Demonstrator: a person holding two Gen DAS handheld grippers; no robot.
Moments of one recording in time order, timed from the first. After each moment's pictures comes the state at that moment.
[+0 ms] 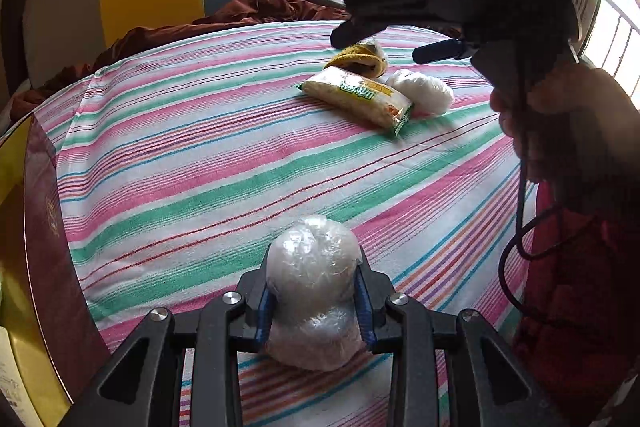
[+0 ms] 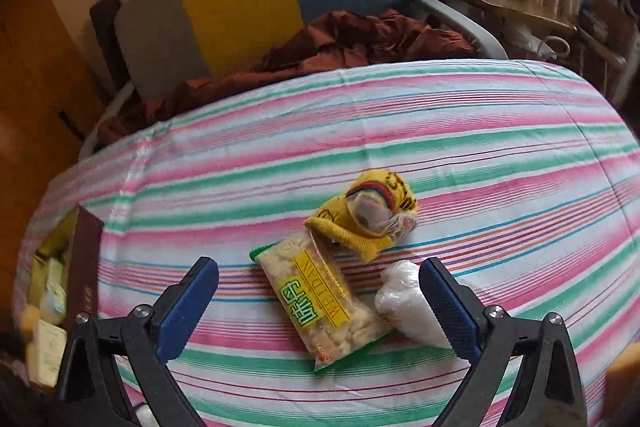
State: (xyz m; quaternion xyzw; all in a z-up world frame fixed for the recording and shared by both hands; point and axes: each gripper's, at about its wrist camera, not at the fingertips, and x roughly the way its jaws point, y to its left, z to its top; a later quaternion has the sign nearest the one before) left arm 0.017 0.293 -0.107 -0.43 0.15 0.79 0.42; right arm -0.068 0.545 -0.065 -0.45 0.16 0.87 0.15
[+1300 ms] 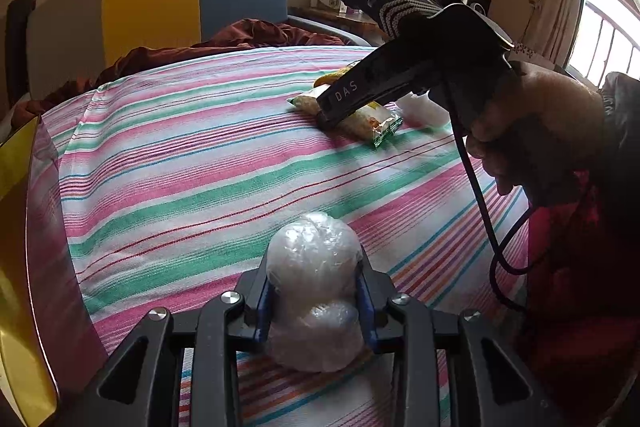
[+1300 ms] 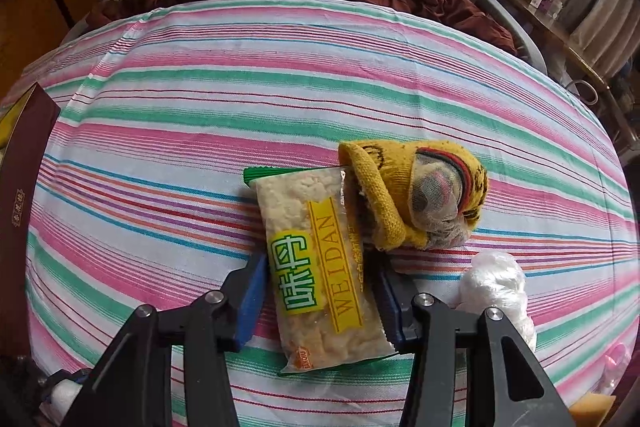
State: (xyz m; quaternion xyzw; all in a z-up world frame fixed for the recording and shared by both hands) left arm 0.027 0.272 -0.113 -0.37 0.13 0.81 0.44; right arm -0.087 0.520 -0.115 -0.54 0.04 0.83 0.13
